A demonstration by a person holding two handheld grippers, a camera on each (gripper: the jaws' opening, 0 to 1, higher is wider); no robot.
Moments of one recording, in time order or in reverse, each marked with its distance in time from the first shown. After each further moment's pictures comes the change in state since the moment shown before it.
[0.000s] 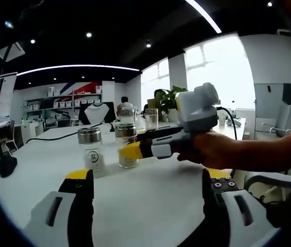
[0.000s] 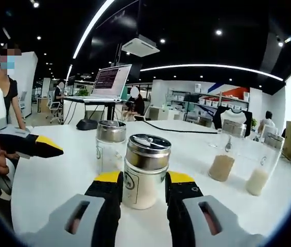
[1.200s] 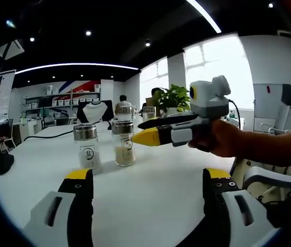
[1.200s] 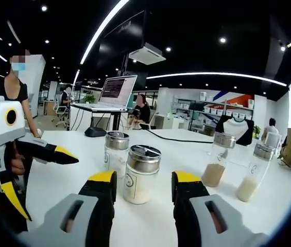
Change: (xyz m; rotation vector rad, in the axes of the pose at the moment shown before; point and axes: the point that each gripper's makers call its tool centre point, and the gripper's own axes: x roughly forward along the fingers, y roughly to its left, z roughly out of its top) left arm 0.004 -0.006 -0.005 -0.009 0.007 -0.012; right arm -0.042 -0.006 0.020 -0.021 -0.076 0.044
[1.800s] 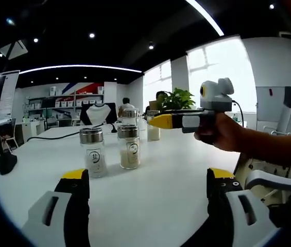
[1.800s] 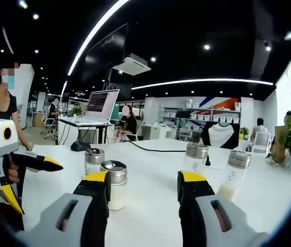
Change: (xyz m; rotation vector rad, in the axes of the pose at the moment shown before) left arm -0.004 0.008 0.007 -0.010 -0.027 0.023; right arm -0.019 -0.048 0.025 0.049 -0.085 -0.117
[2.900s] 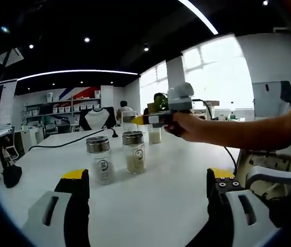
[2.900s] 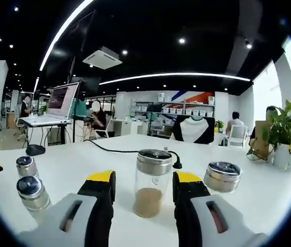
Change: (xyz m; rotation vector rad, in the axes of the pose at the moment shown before) left arm -0.009 0.011 0.011 0.060 -0.004 -0.019; right arm 0.072 -0.095 -0.004 0.020 0.059 -0.241
